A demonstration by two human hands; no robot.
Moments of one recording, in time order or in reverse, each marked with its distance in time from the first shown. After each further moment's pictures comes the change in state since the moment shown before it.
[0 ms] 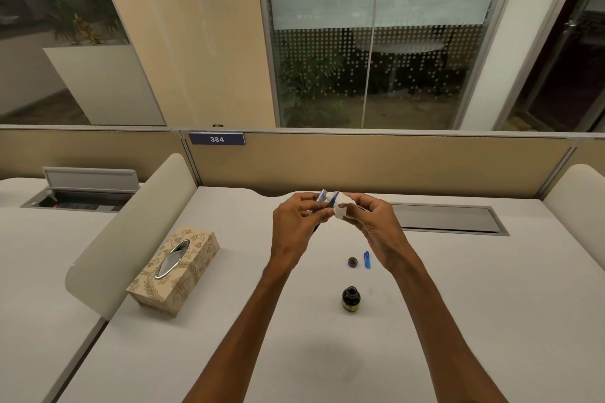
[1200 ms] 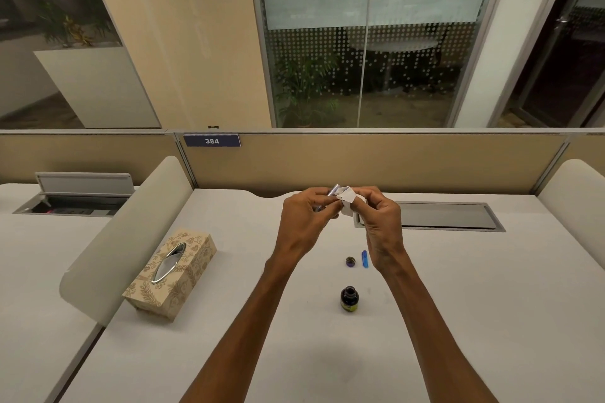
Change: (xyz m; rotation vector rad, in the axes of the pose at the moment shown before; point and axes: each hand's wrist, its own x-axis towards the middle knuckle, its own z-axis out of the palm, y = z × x) left_hand 0.006 0.026 0.007 0.100 -0.127 0.142; right_hand 0.004 0.011 0.000 -0.011 0.250 -0.206
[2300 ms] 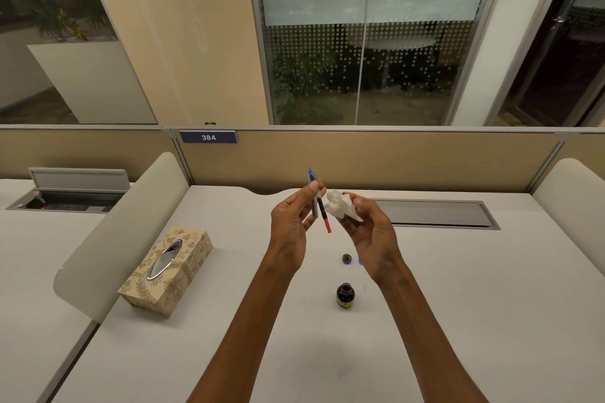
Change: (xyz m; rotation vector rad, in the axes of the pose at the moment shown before) left_hand -0.010 0.002 0.003 -0.835 0.112 -0.510; right_hand -0.020 -0.003 -0.002 0.523 -0.068 0.338
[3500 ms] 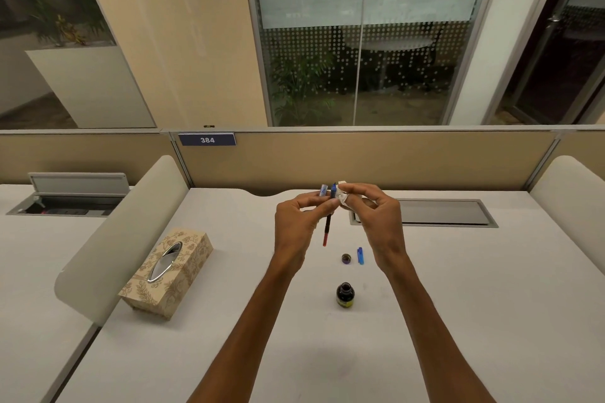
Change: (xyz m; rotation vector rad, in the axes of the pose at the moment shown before) left_hand -0.003 -0.005 0.006 0.434 0.036 0.153; right_hand -0.003 -0.019 0.006 -0.657 0.029 -0.405
